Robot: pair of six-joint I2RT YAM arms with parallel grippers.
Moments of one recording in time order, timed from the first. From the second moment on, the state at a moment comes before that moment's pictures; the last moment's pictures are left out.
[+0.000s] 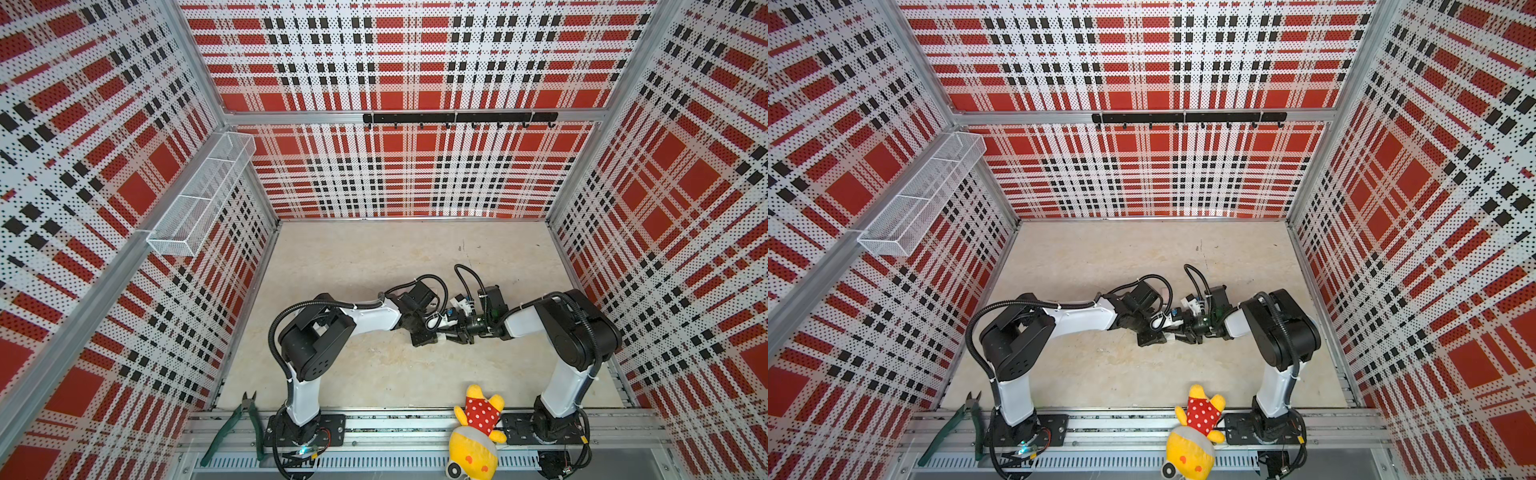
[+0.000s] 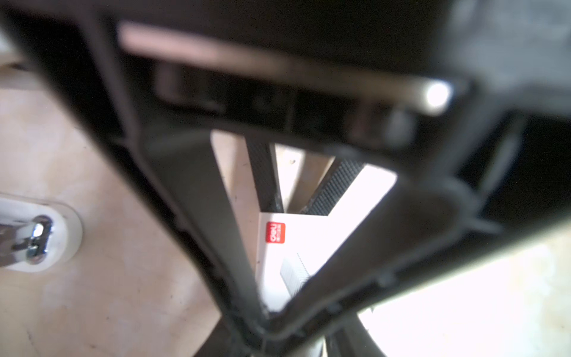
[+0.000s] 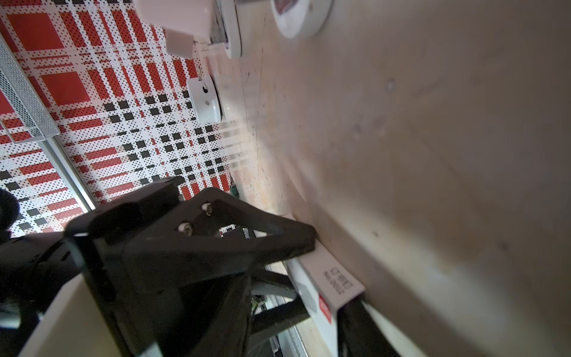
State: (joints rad) left arm -0.83 1.90 1.11 -0.32 0.33 0.52; right arm 0.35 1.82 0.60 0.33 -1.02 0.83
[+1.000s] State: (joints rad) left arm -0.71 1.78 1.16 -0.54 0.37 0.39; right arm 0.35 1.81 0.64 0.24 -0.99 0.77
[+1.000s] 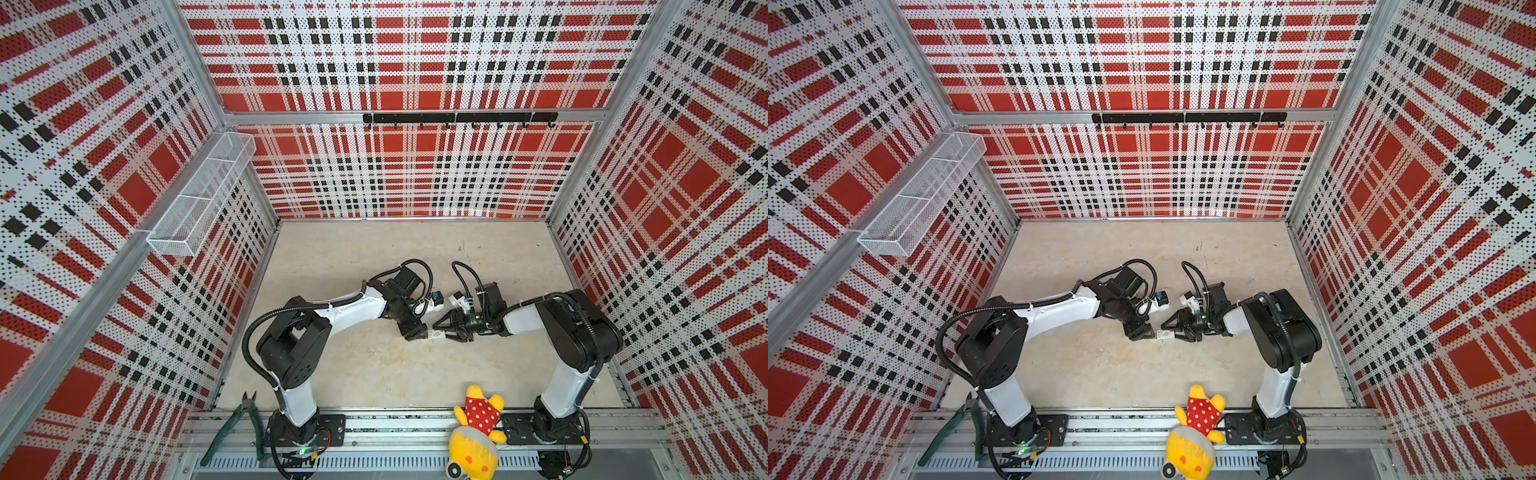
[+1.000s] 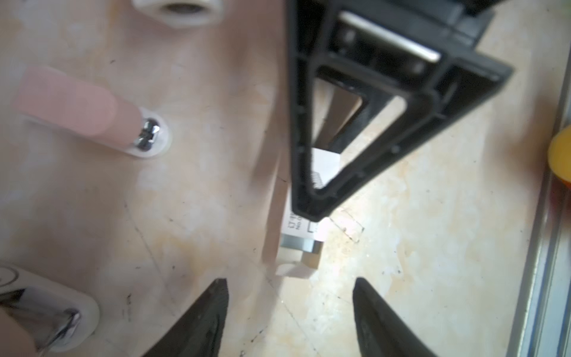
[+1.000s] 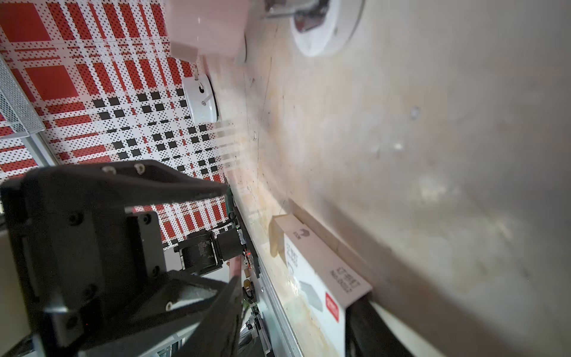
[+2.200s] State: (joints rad) left arm -0.77 1.90 1.25 -0.61 0.36 0.46; right arm 0.35 1.77 0.62 0.20 -0.94 0.70
